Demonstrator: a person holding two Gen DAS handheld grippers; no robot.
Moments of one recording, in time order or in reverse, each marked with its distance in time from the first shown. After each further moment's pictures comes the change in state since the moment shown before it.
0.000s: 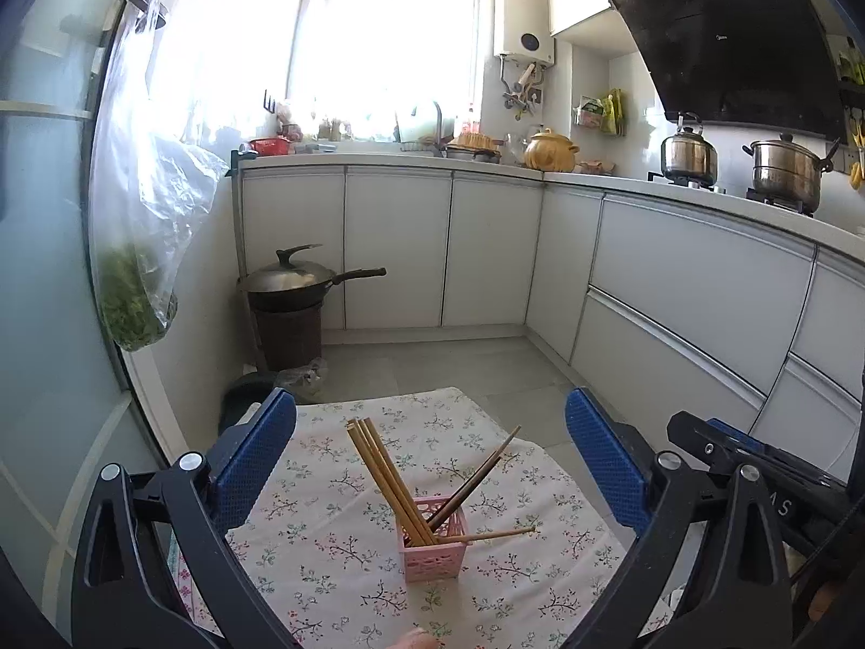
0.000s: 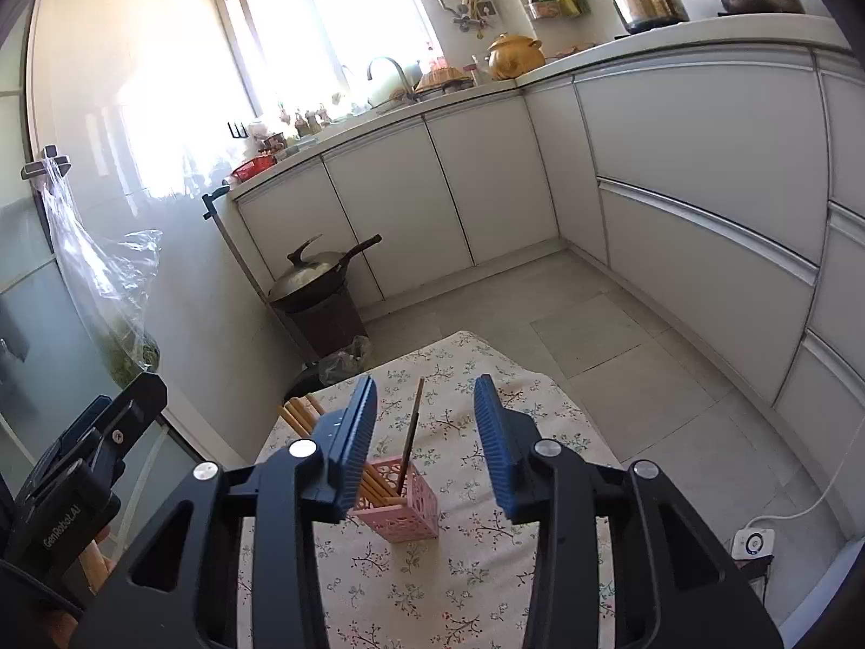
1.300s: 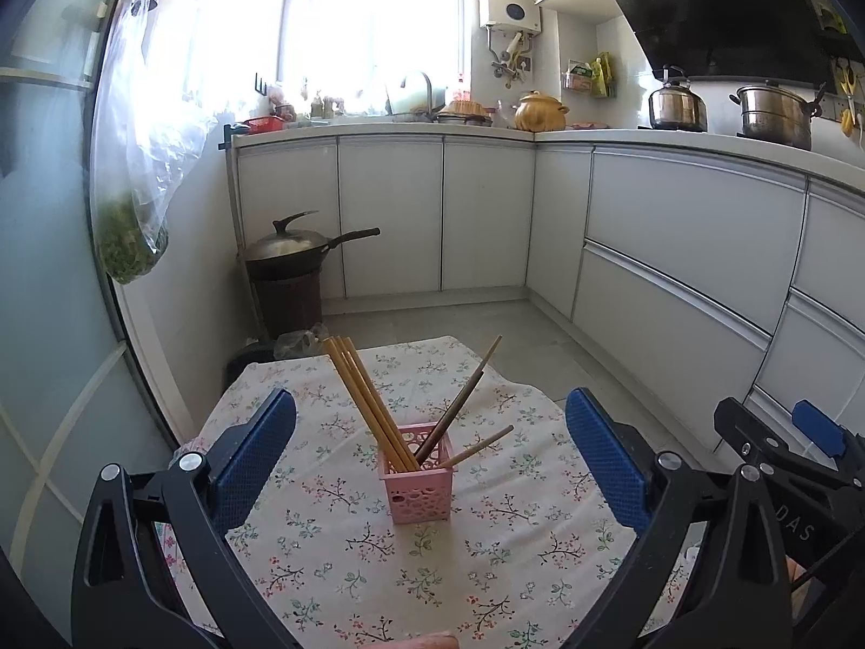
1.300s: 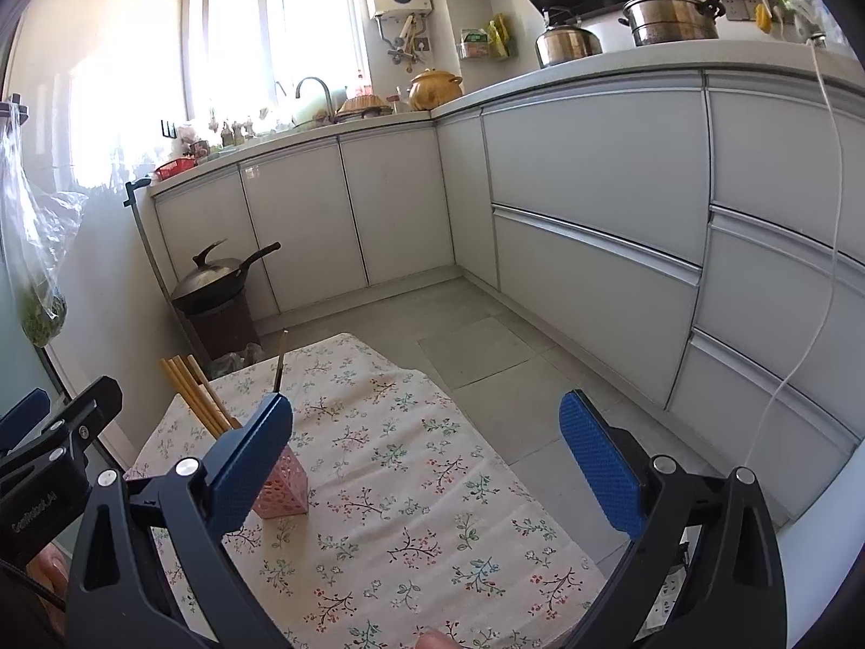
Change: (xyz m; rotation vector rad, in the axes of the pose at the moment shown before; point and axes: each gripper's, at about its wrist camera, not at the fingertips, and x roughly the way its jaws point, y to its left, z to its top) left arm -0.001 -0.025 -0.071 0.044 0.057 0.014; right arm -0.038 -0.041 -0.068 -0.064 -0.109 -0.281
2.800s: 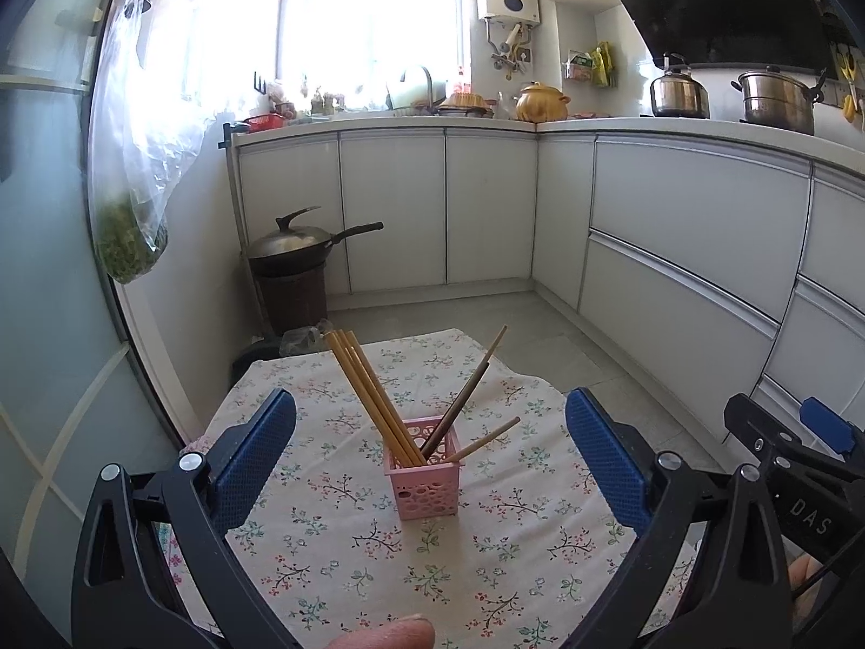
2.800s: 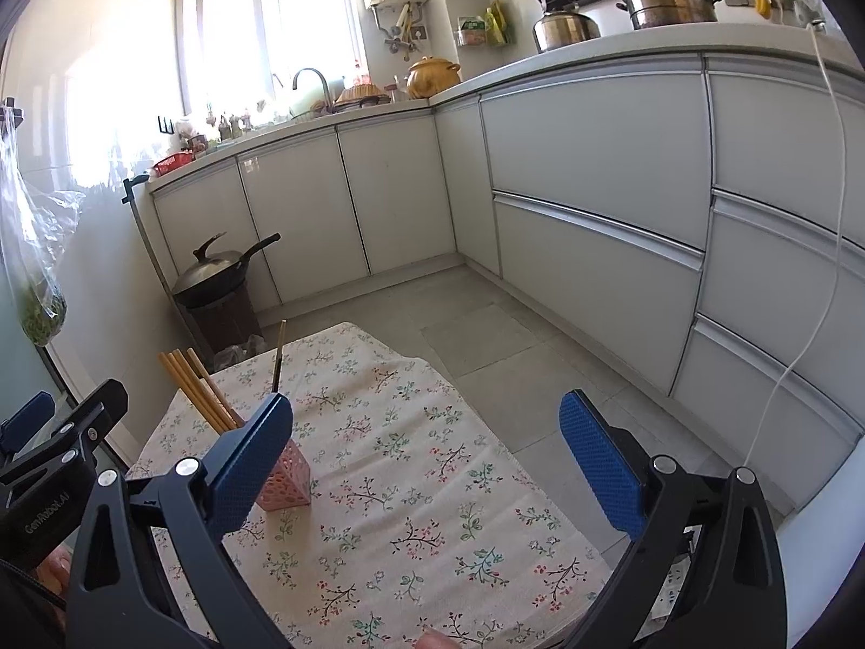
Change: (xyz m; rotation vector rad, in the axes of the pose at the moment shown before) left arm 0.008 0.000 -0.003 0.026 0.015 0.017; right arm 0.004 -0.003 -0.001 0.020 0.034 0.008
